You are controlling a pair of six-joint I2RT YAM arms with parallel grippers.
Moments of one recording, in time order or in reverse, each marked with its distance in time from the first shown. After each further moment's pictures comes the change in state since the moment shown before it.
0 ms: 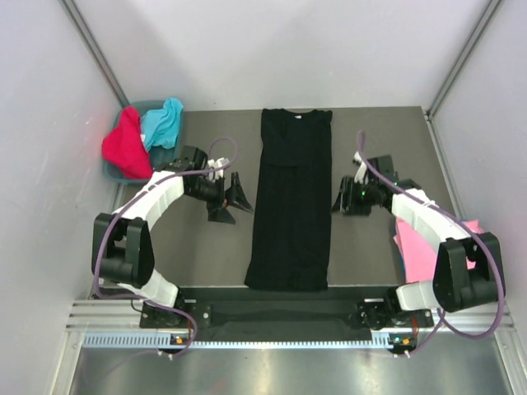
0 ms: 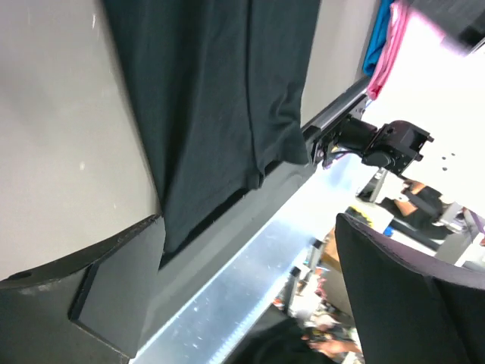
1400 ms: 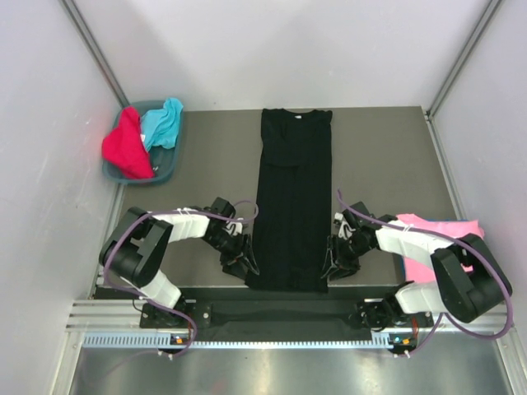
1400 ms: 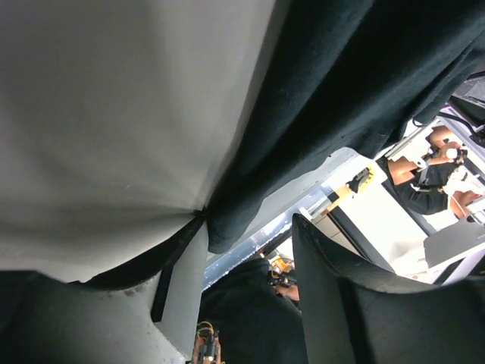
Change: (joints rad) left arm -0.262 0.033 -0.483 0.281 -0.084 -0.246; right arm 0.265 -0.054 -0.384 -0.068 -0.197 0.254
